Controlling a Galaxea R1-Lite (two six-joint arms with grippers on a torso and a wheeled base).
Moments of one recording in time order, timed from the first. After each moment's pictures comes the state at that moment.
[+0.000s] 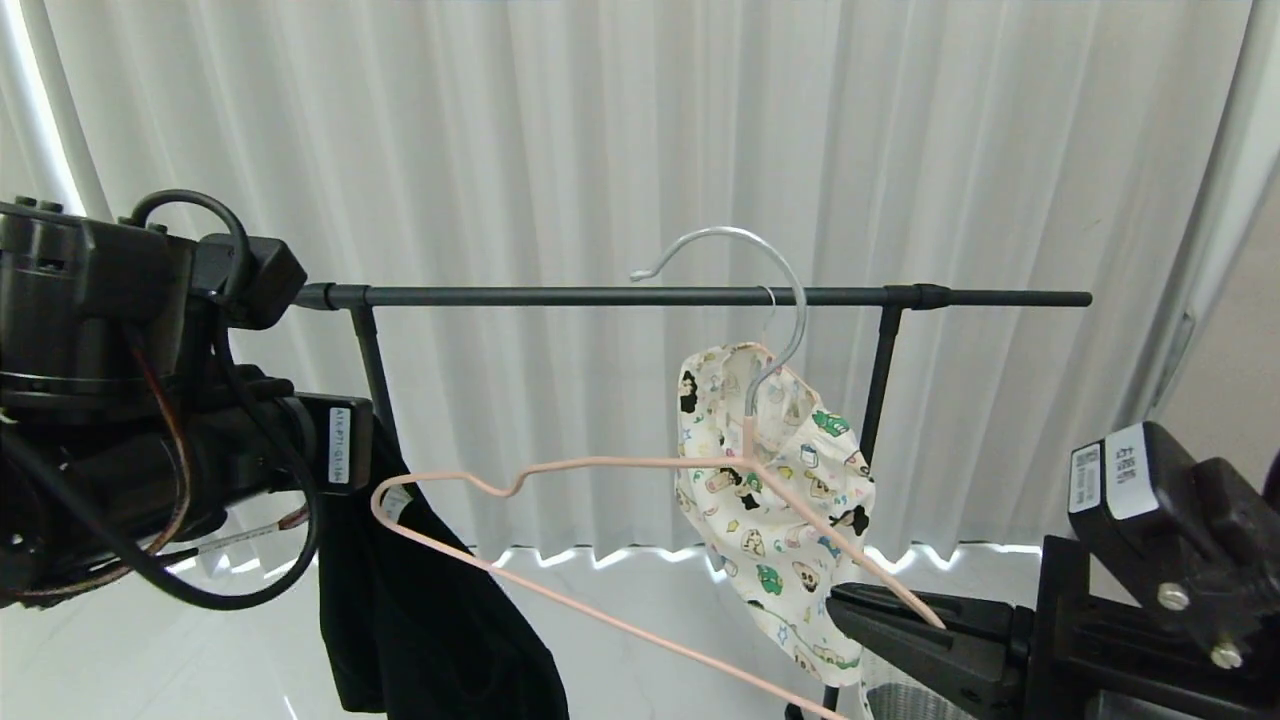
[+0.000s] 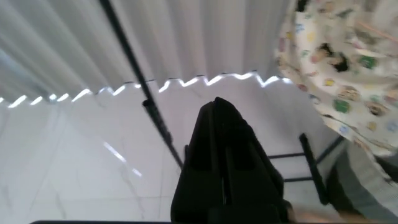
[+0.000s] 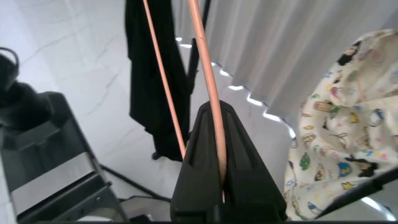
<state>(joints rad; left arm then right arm) -0.43 1.34 -0.92 0.10 0.40 -0.08 1.18 1.29 -0.59 -0.46 -0.15 0.08</state>
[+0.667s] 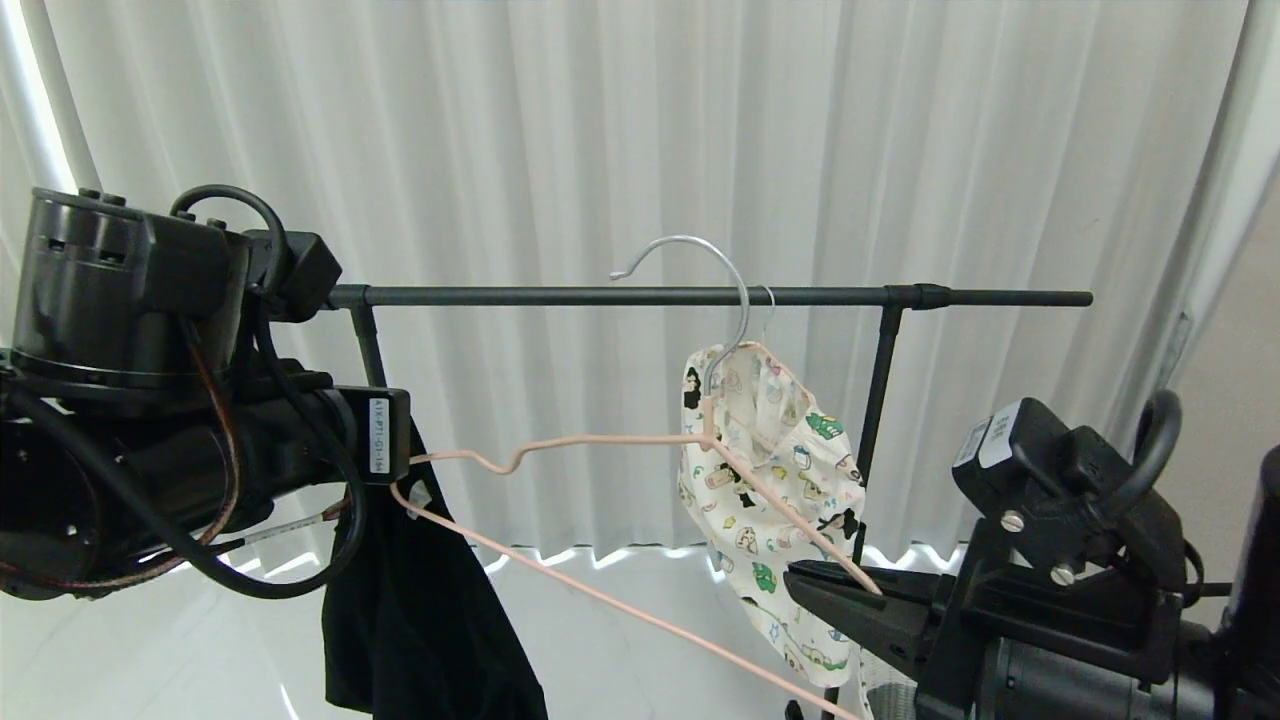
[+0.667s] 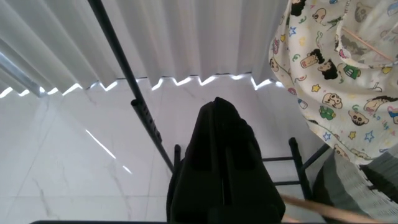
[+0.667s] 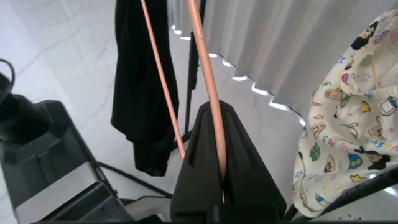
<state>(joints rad) -0.49 1.38 -0.95 0.10 0.42 -0.14 1.14 1.39 -0.65 -0.47 -0.15 0.14</state>
